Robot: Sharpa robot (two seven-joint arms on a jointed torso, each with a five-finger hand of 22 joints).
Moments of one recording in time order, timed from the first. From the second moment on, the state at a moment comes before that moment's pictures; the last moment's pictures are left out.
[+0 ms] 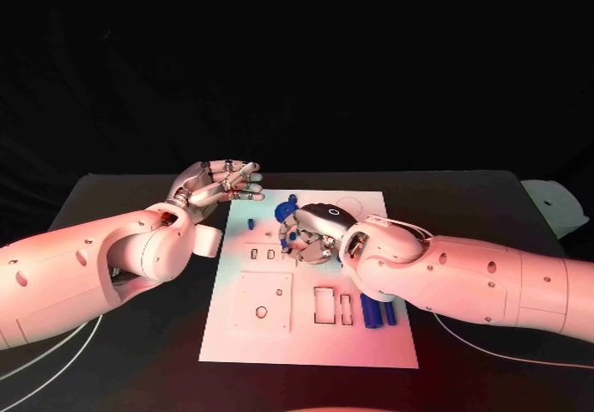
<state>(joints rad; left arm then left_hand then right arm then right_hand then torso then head) 1.19 -0.91 -0.02 1.58 -0.06 -0.33 0.42 1.44 -0.09 0.27 0.28 0.04 0.82 0.21 0.29 0.23 1.07 0.16 0.11 0.07 1.01 0.11 0.37 0.36 0.18 1.03 0.20 0.33 0.12 1.20 -0.57 -0.15 1.50 -1.51 -0.39 -0.13 1.27 -0.11 0.52 0.08 0.11 0.96 0.13 0.22 0.56 1.46 0.04 1.43 1.31 1.46 -0.02 1.55 1.31 0.01 1.47 0.09 1.57 1.31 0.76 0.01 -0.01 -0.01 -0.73</state>
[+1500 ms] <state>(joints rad) 1.19 -0.91 -0.02 1.58 -0.06 -0.32 0.42 1.44 -0.09 0.27 0.28 0.04 0.82 0.21 0.29 0.23 1.07 0.16 0.11 0.07 1.01 0.11 0.37 0.36 0.18 1.03 0.20 0.33 0.12 1.18 -0.55 -0.14 1.48 -1.56 -0.39 -0.15 1.25 -0.13 0.52 0.08 0.11 0.96 0.13 0.25 0.59 1.46 0.04 1.43 1.31 1.47 -0.02 1.55 1.31 0.01 1.46 0.09 1.57 1.31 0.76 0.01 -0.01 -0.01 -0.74</state>
